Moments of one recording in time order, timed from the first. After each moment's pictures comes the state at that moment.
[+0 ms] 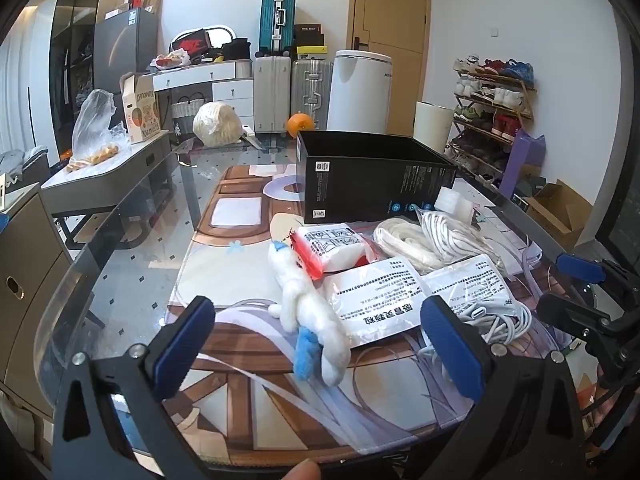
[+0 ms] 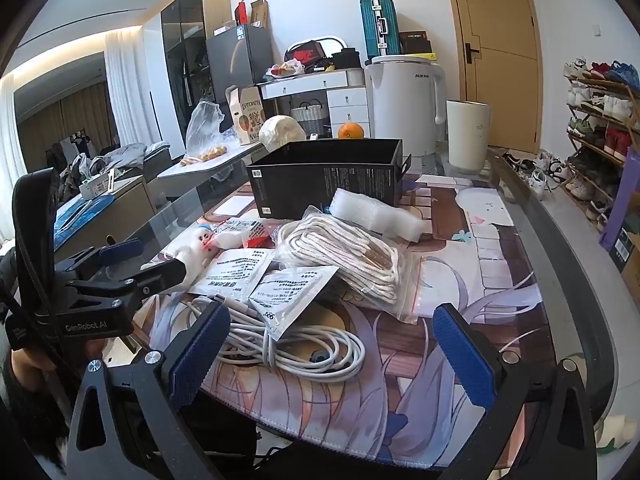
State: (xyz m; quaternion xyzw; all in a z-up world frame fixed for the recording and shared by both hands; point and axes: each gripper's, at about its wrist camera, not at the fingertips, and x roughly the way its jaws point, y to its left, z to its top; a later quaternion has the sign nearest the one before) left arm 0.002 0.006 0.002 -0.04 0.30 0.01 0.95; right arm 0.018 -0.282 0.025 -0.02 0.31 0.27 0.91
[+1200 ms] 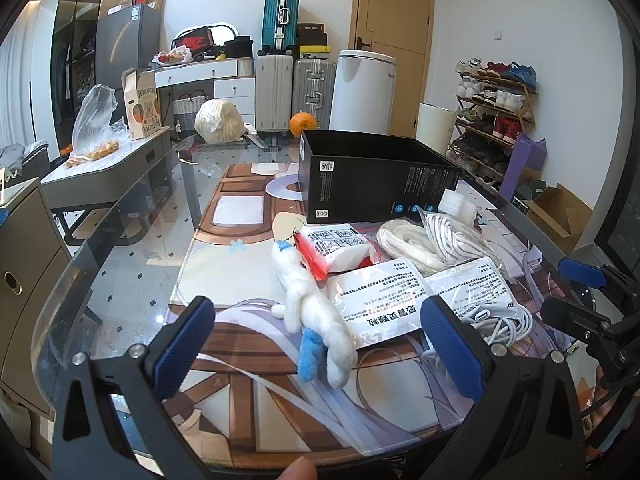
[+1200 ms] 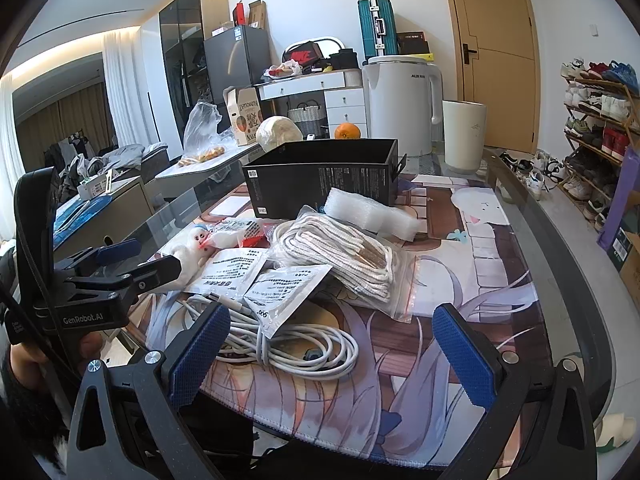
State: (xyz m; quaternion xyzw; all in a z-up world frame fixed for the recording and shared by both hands) left arm 0.003 0.009 0.000 -0.05 0.30 0.01 0.95; right arm 0.018 -0.289 0.024 -0.02 0.31 0.27 0.91
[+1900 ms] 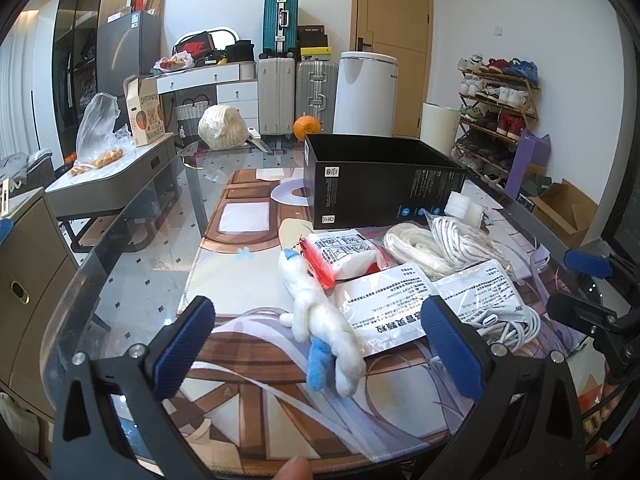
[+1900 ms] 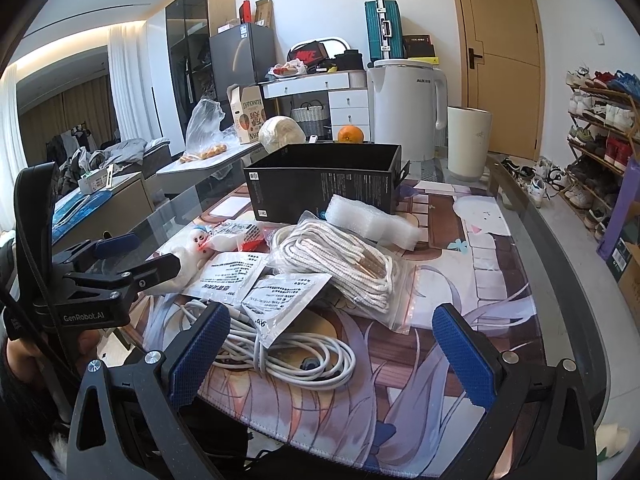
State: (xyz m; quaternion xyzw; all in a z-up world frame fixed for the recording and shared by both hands) left arm 0.009 0.010 0.002 -0.04 0.30 0.02 0.95; right arm 0.024 -0.284 0.027 -0.04 0.30 0.27 0.91
